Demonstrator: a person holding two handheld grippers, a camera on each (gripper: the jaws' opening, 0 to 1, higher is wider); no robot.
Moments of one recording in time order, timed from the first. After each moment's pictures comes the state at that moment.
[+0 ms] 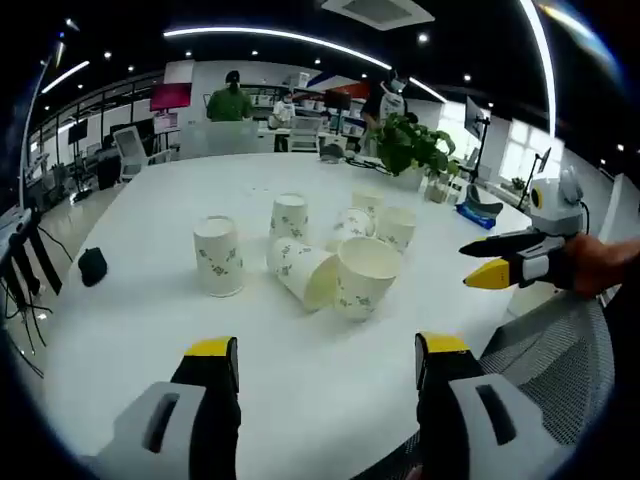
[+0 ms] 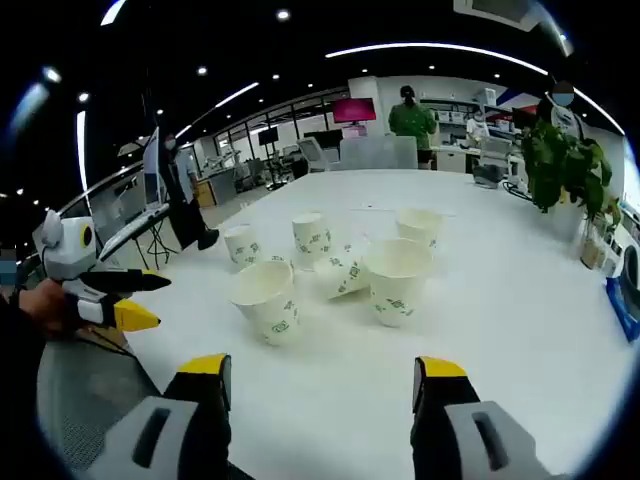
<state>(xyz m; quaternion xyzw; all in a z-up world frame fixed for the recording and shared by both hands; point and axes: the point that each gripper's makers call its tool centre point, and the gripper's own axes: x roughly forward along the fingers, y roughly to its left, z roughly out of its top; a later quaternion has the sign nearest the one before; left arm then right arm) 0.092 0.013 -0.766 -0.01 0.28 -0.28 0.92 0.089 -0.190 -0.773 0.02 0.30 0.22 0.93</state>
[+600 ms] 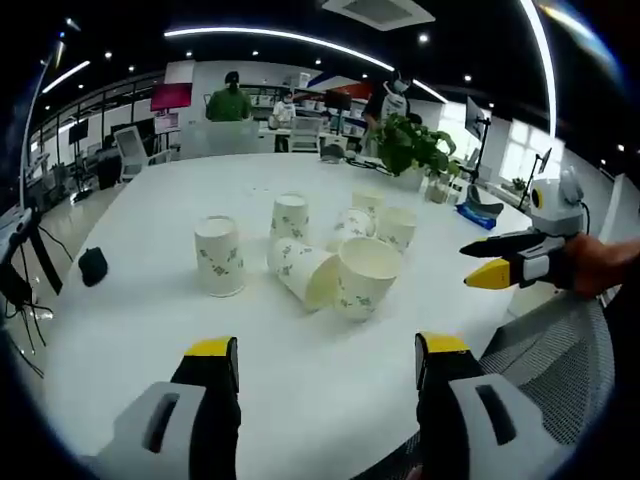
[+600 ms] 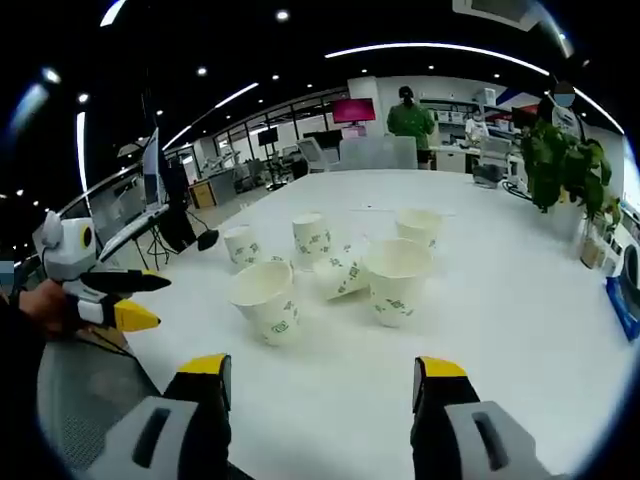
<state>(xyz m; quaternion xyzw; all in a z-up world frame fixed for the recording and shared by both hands) 0.093 0.014 -0.767 -0.01 0.28 -0.28 0.92 0.090 -0.192 -0.777 0.03 0.30 0.22 0.93</state>
